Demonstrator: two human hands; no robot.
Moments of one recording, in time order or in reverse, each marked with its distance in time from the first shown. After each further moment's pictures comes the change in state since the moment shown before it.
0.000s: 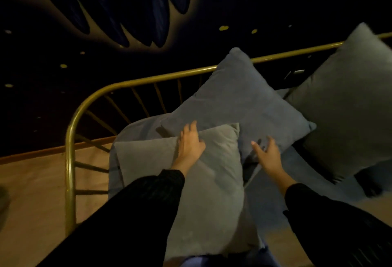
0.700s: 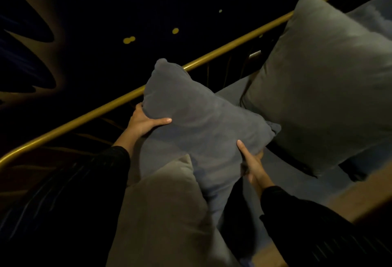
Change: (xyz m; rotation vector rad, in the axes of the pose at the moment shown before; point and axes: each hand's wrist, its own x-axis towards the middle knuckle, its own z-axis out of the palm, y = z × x) left_hand 0.219 0.102 0.006 -0.212 -0.150 -0.125; right_hand 0.131 0.058 -0.039 0.975 0.064 0.450
